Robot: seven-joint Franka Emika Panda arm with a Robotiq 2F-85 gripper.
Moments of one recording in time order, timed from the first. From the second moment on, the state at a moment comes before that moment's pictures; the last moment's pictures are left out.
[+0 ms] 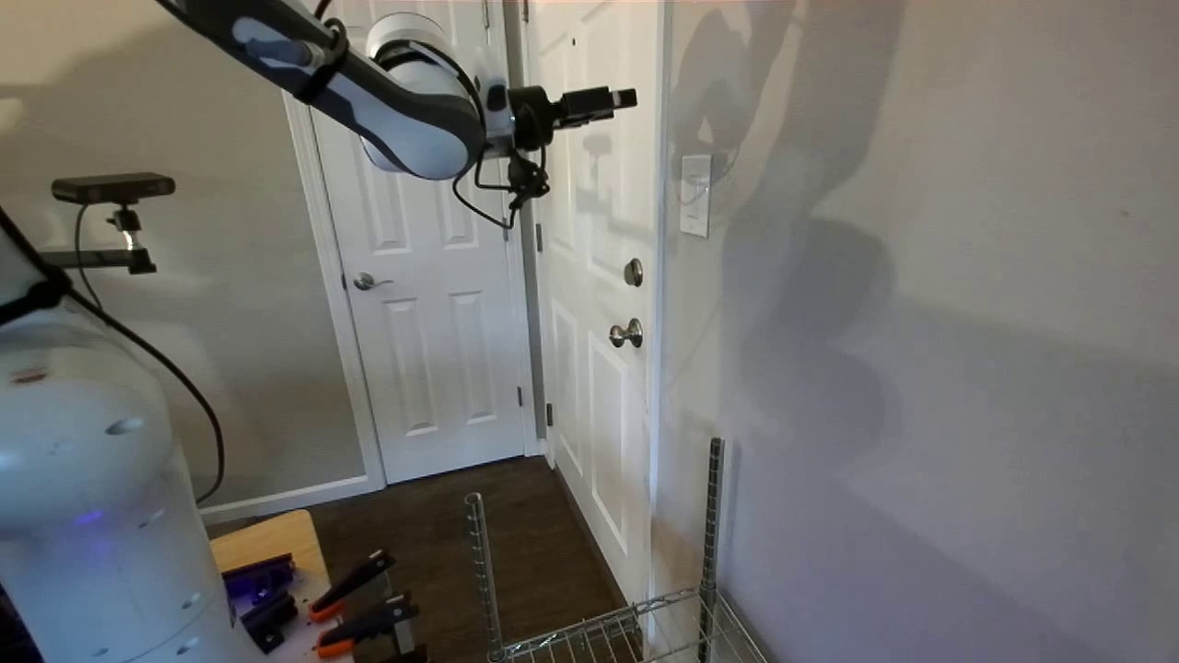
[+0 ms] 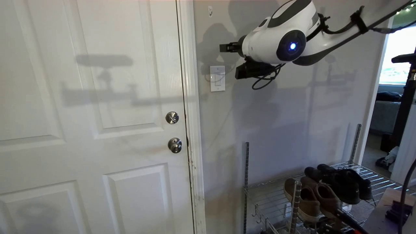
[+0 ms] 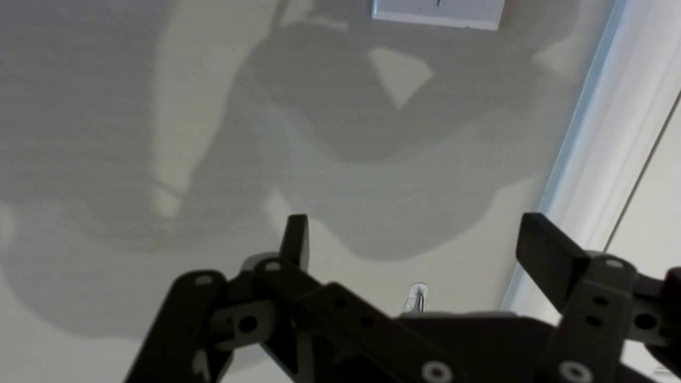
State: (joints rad) arm 0.24 -0.36 0.10 -2.32 -2.18 2.31 2.25
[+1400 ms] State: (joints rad) arm 0.24 -0.34 0.08 -2.37 -1.98 2.33 2.11
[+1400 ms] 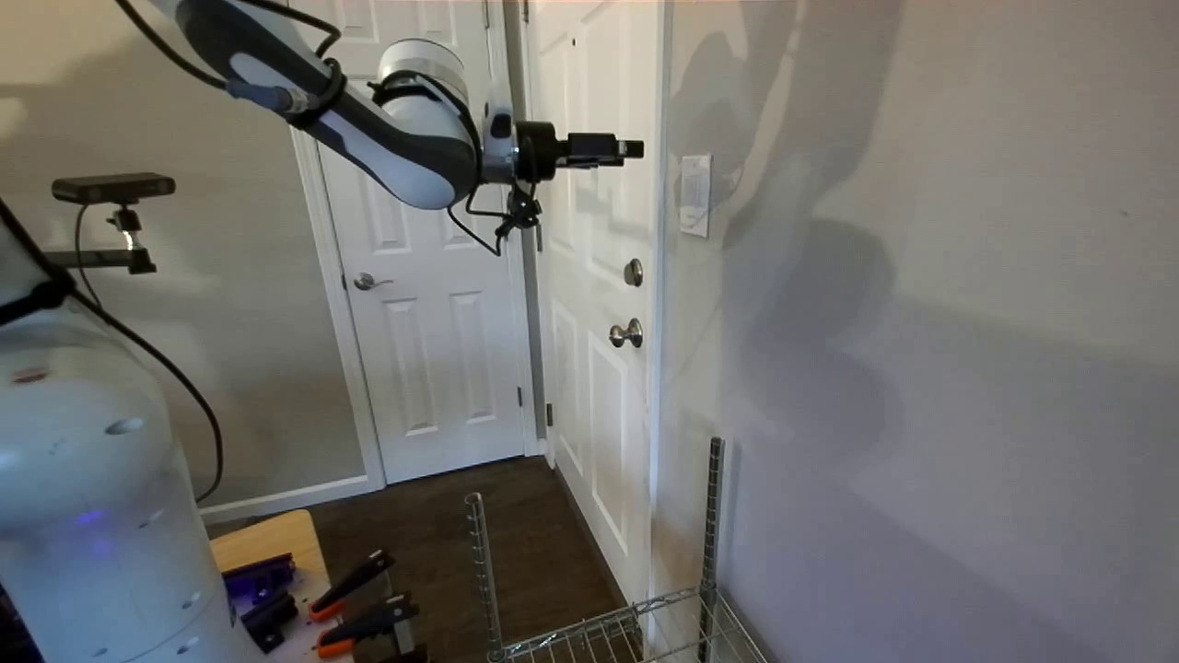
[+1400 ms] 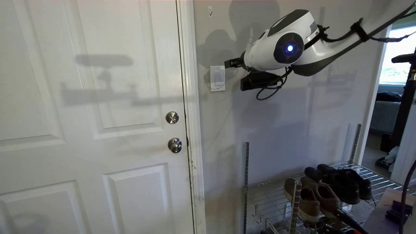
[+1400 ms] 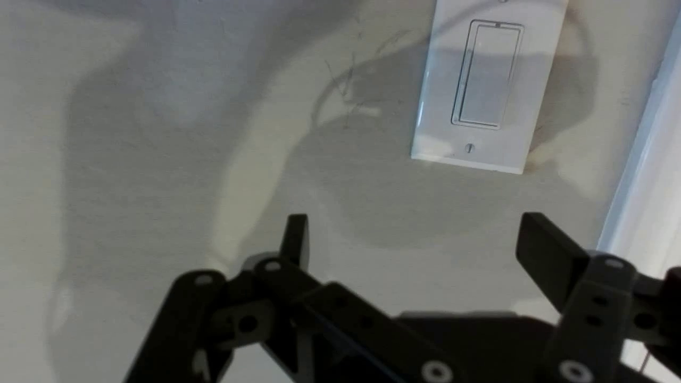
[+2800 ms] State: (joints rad) arm 0.24 -0.28 0.08 -2.37 -1.95 2.34 2.08
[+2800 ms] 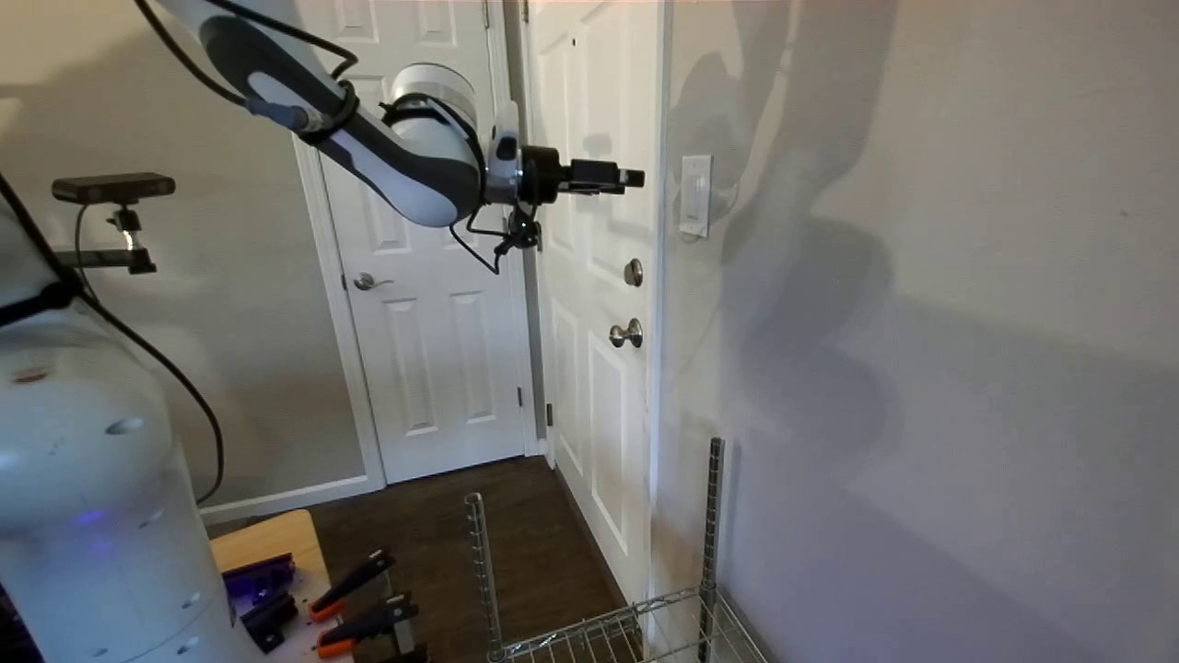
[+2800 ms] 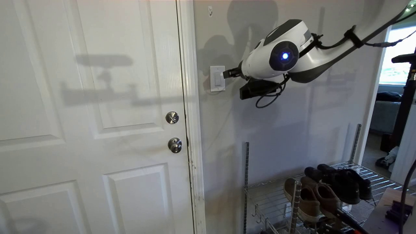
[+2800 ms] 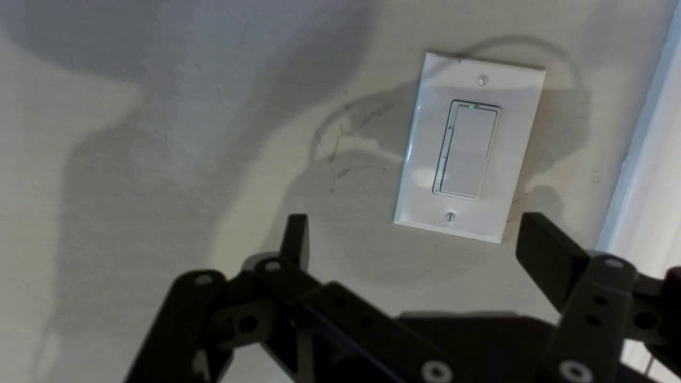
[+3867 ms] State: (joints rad) arm 0.22 -0.20 0.08 -2.30 -1.95 2.34 2.07
